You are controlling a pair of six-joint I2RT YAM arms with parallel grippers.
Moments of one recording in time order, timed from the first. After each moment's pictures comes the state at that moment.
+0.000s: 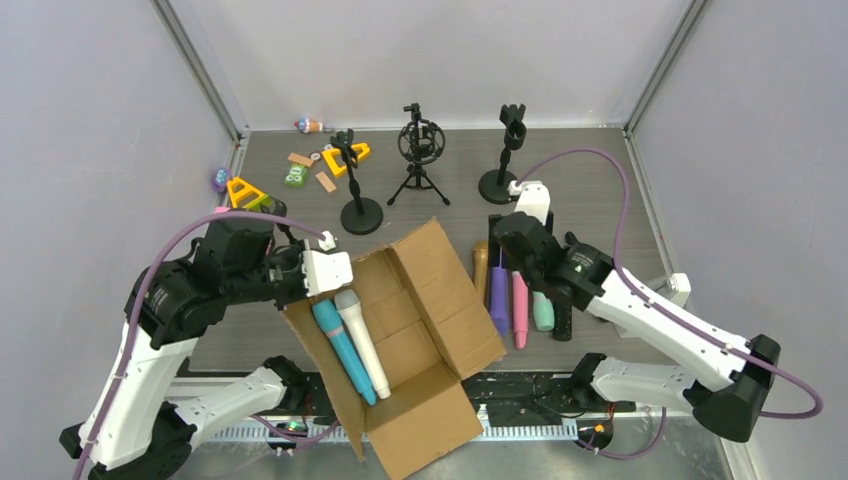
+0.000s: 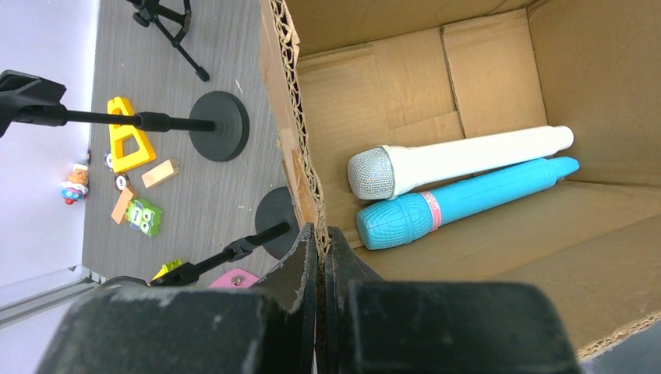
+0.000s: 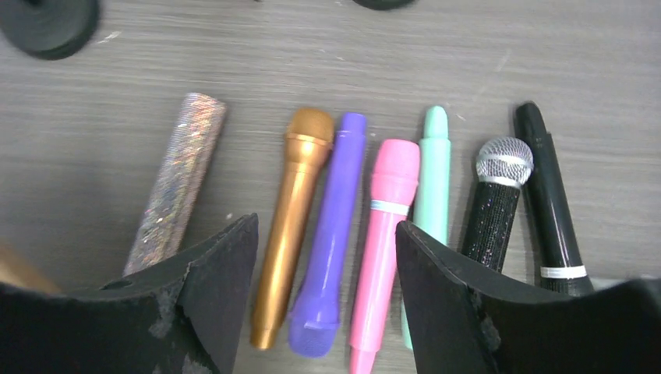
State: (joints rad) left arm -0.67 0.91 1.53 -1.39 0.23 0.74; right arm 0.81 1.09 1.01 -0.70 0.61 0.52
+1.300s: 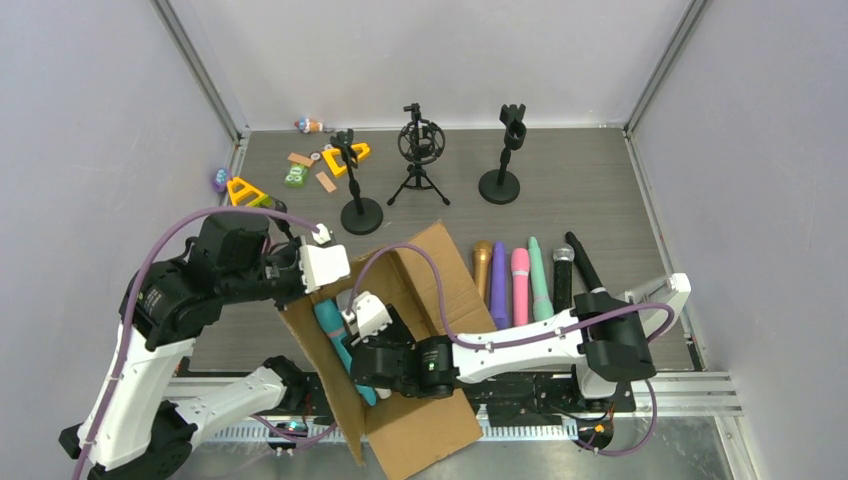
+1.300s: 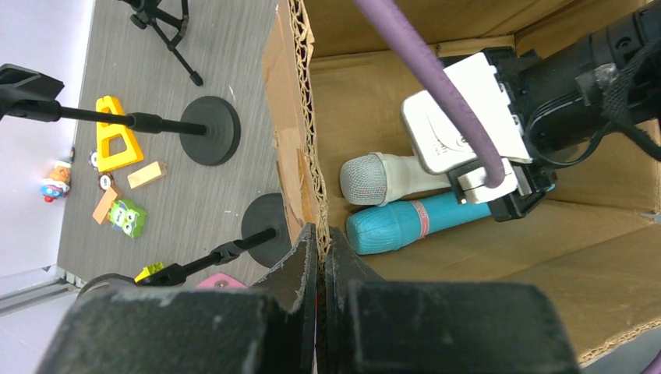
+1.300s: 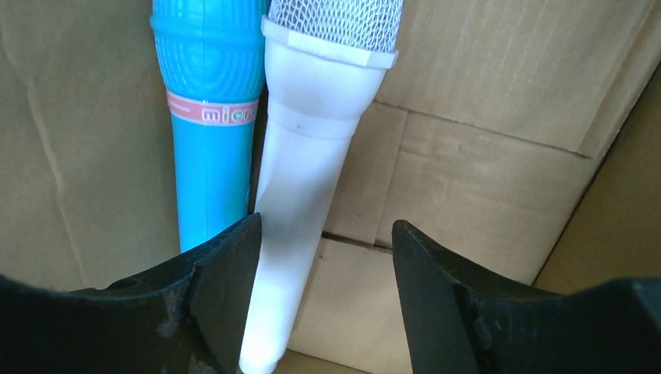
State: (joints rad) left arm -0.67 0.91 1.56 -1.39 0.25 0.66; right arm 1.59 1.71 1.19 -0.26 0.76 0.57
